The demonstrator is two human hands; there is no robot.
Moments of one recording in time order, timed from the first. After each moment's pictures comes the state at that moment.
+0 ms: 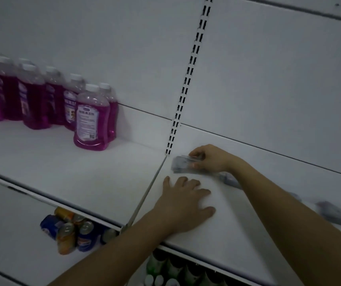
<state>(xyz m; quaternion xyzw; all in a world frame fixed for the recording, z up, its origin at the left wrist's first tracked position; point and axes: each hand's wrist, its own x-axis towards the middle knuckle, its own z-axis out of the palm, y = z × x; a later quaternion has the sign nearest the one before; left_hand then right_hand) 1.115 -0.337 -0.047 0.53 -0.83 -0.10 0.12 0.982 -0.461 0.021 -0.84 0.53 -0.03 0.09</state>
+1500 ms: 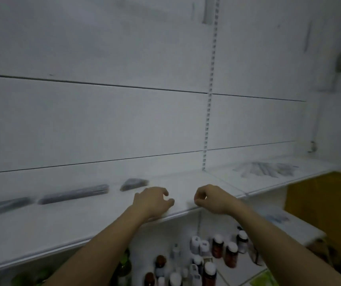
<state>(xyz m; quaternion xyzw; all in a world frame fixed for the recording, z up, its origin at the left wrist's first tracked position) 0.753 -0.165 0.033 0.41 -0.90 -0.10 0.10 0.570 -0.052 0.042 -0.59 0.78 -0.18 0.09</state>
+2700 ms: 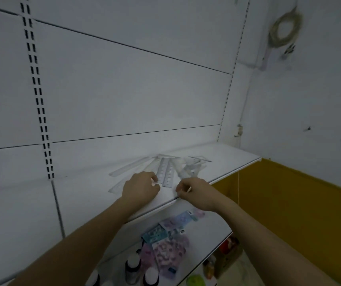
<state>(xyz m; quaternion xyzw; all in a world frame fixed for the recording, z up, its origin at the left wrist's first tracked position) 0.165 -0.139 -0.018 0.31 -0.91 -0.20 0.19 0.045 0.017 0.005 -0.52 0.82 -0.23 0.08</state>
